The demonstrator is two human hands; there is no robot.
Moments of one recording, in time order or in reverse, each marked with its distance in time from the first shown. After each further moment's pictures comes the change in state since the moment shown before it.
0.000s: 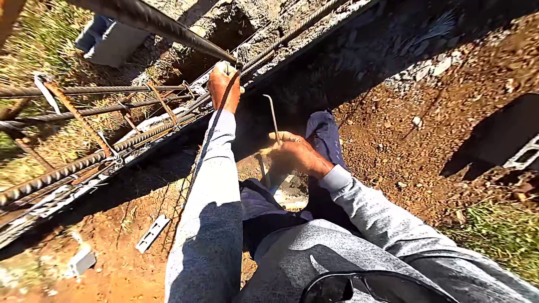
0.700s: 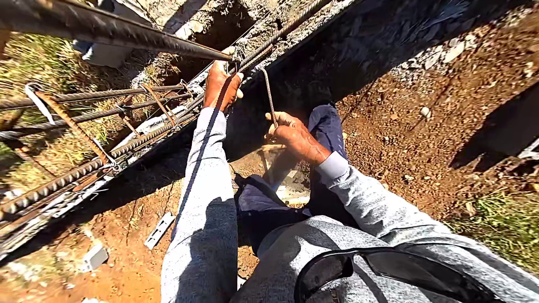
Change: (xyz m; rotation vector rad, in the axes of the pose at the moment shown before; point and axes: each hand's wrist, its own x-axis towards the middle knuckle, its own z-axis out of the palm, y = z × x) left_hand 0.011 -0.014 -0.011 -0.213 -0.332 0.039; right_hand 0.026 -0.036 0.016 -0.195 0.121 -0.158
